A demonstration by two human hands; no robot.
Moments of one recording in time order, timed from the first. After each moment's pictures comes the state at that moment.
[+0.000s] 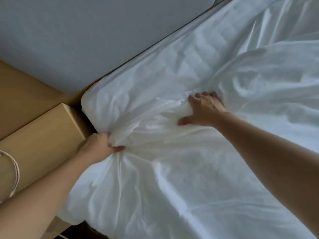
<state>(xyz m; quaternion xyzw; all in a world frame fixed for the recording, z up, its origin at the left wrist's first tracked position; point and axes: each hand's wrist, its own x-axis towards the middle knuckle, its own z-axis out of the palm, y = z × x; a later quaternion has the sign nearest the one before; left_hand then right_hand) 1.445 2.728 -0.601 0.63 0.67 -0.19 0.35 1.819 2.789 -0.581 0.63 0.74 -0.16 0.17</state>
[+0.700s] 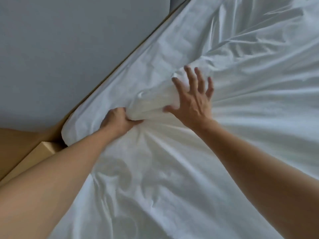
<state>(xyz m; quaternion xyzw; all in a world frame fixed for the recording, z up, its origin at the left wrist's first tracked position) 1.589 2.846 -0.606 0.71 0.63 -0.07 0.31 1.838 2.779 -0.590 0.76 0.64 0.01 -0.13</state>
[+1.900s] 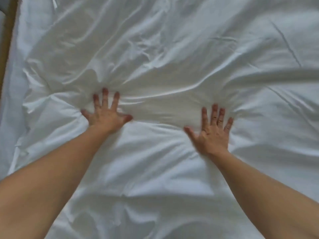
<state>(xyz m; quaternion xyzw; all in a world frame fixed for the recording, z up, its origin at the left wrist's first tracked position) 1.782 2.690 -0.645 0.87 0.38 -0.30 0.08 1.904 2.348 -0.673 0.96 0.19 -0.18 0.04</state>
